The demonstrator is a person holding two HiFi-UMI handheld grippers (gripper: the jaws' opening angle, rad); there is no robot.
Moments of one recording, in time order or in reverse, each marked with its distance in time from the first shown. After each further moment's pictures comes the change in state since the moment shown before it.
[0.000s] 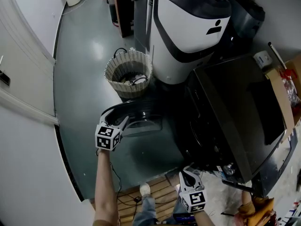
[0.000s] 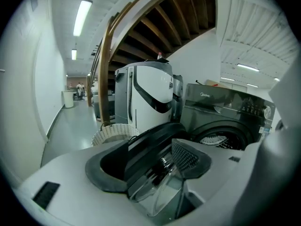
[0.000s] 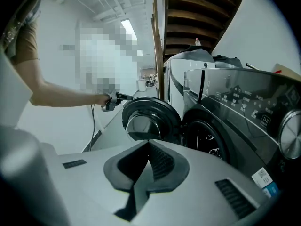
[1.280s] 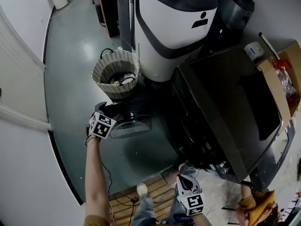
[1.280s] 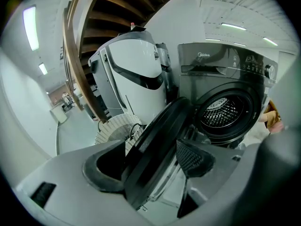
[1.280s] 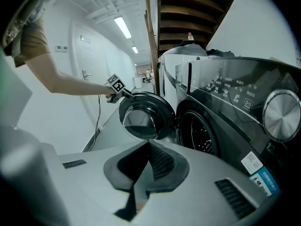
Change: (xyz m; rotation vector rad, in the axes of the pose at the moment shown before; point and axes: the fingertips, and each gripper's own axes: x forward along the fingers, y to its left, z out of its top) left arm 0.071 0.005 -0.015 0.336 0.311 -0.011; right arm -0.020 -0.023 -0.029 0.055 0.050 -0.022
